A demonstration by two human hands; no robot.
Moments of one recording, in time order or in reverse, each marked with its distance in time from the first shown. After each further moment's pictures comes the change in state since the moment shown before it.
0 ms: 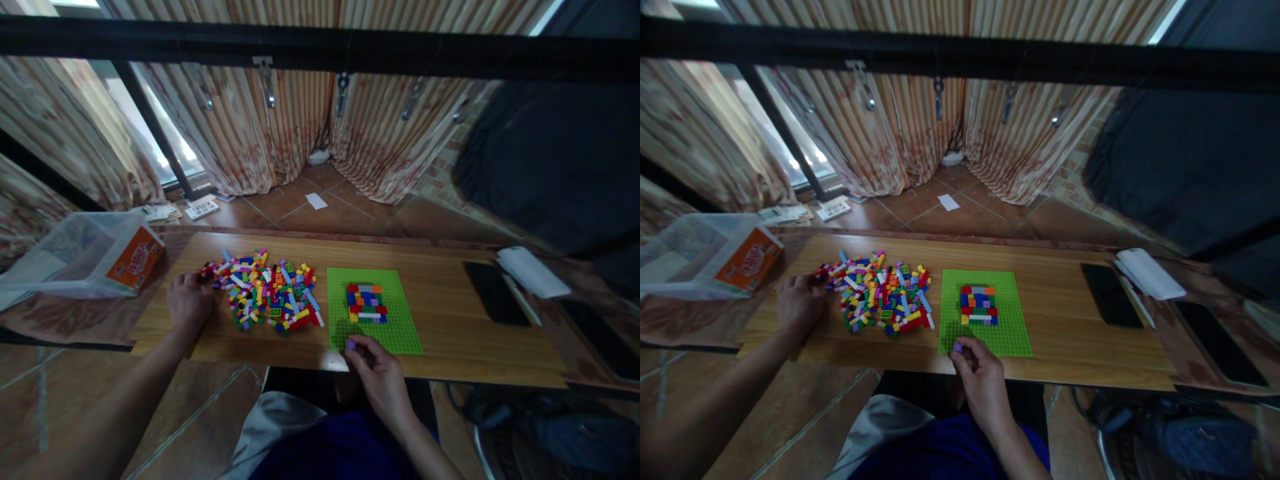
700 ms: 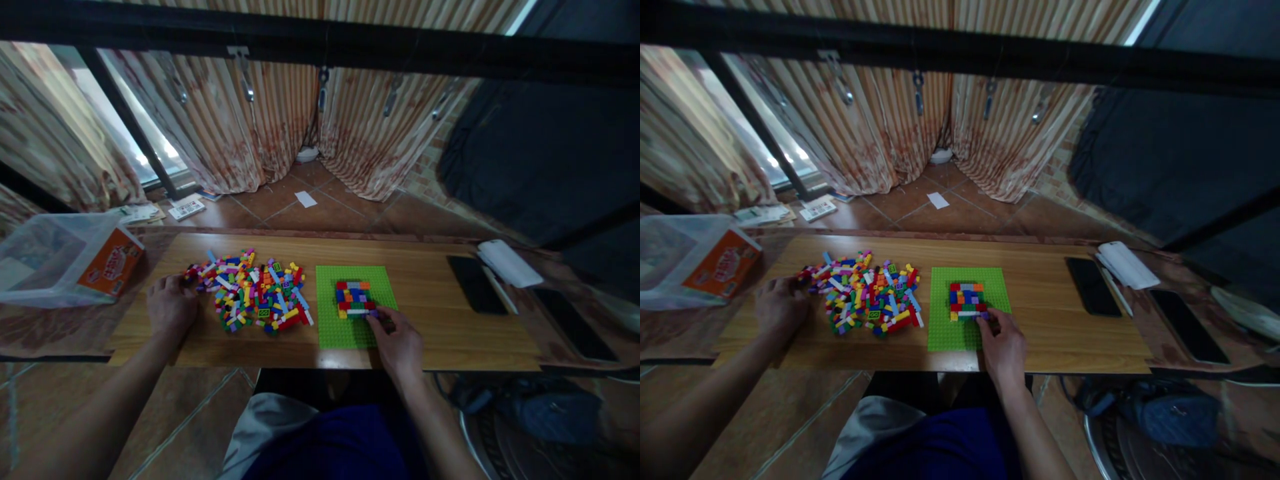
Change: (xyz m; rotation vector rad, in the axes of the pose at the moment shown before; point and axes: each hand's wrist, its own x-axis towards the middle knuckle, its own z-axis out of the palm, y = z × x) left_hand 0.003 0.000 0.001 0.045 -0.044 -0.034; right_hand 0.046 0.010 -0.048 -0.463 0.384 0.024
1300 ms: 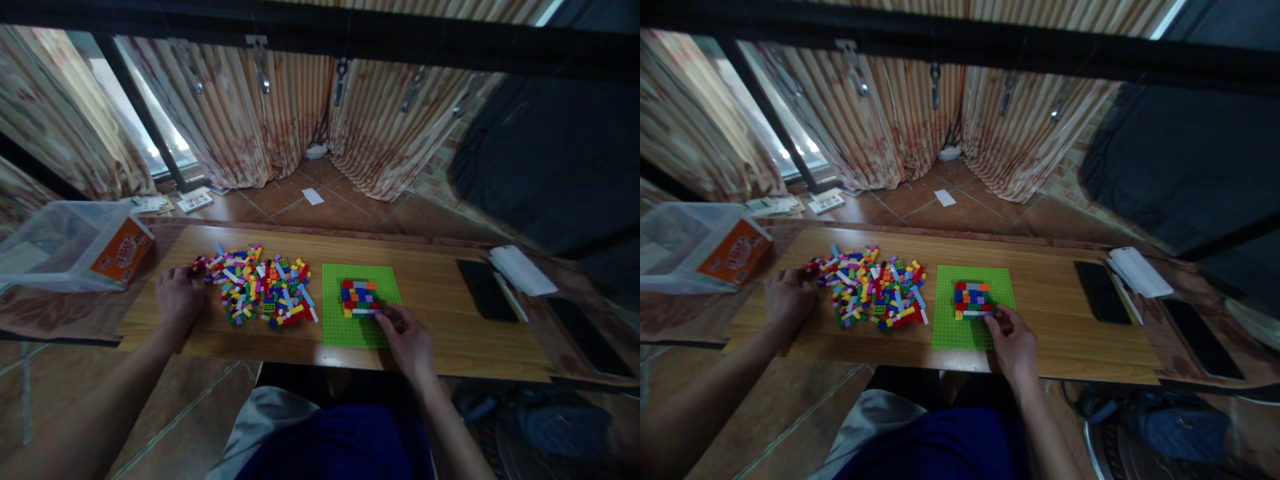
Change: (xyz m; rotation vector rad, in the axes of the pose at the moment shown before) left_hand -0.002 0.002 0.000 0.024 0.036 0.009; right_hand 0.011 0.005 -0.010 0.086 -0.096 0.046
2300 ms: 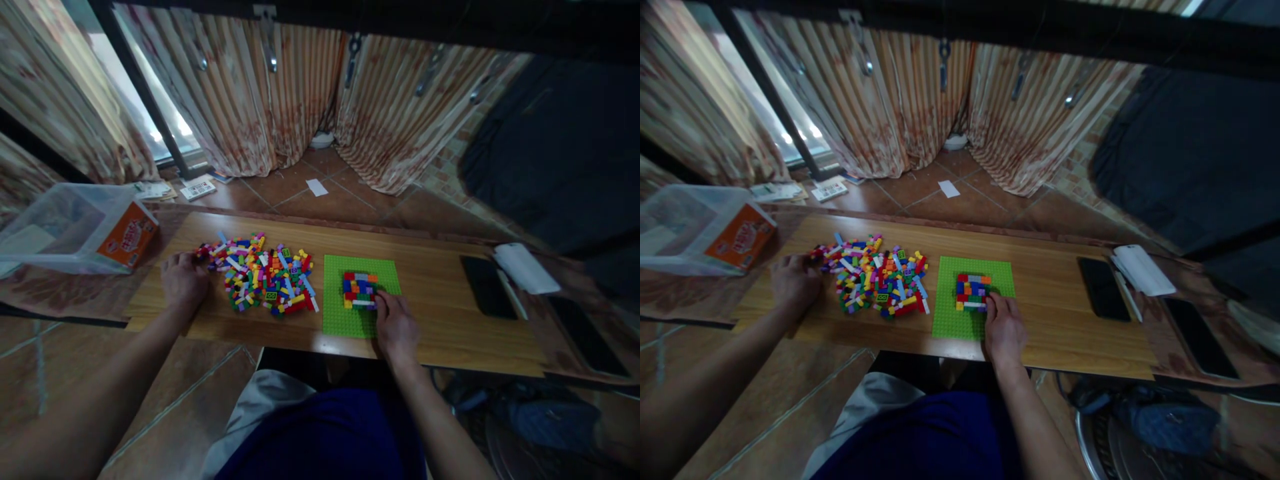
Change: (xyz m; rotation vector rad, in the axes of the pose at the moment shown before) left_hand -0.002 0.001 0.001 -0.013 -0.011 -0.020; right_hand 0.001 -0.005 0.022 -0.423 0.113 -0.161
